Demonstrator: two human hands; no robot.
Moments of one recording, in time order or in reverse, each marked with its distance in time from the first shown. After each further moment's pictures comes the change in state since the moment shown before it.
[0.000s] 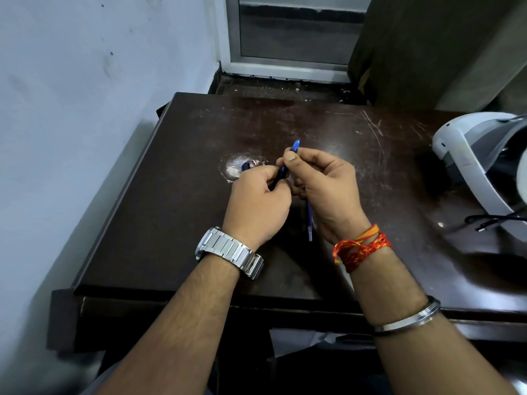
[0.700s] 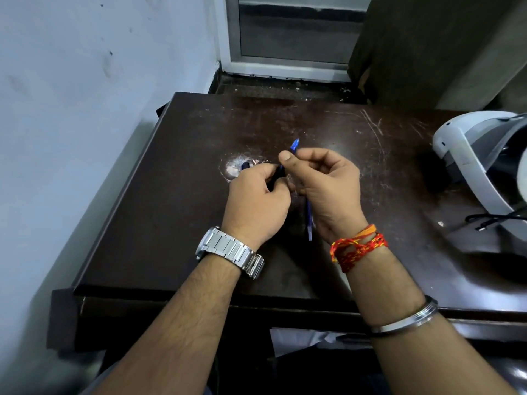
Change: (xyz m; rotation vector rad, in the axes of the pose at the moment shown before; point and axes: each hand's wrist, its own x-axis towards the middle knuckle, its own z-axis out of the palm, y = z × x) left_hand -0.002 0.003 0.000 0.058 0.041 0.005; right_hand -0.003 -0.002 0.003 0.048 0.119 0.002
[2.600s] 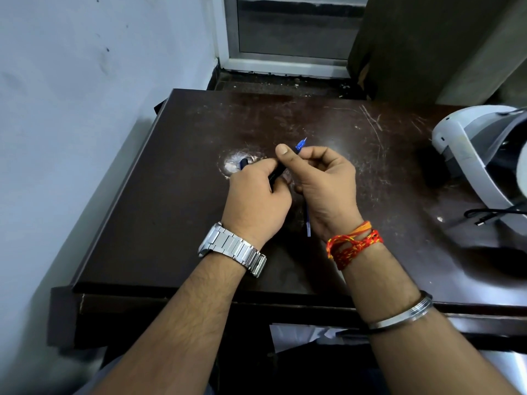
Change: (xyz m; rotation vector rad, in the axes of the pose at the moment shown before) left_hand -0.004 0.010 -0.001 0.201 0.073 0.109; right_hand -0.001 0.002 0.003 -0.001 0.051 0.005
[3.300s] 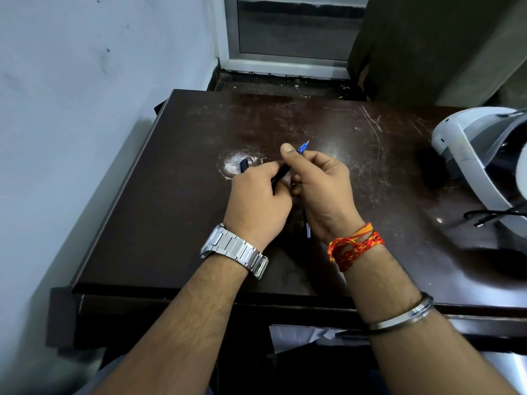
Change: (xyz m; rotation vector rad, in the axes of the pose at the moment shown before) left_hand 0.000 -0.001 0.001 -0.026 -0.007 0.040; right_hand 0.006 0.007 -0.004 -0.047 -0.091 0.060
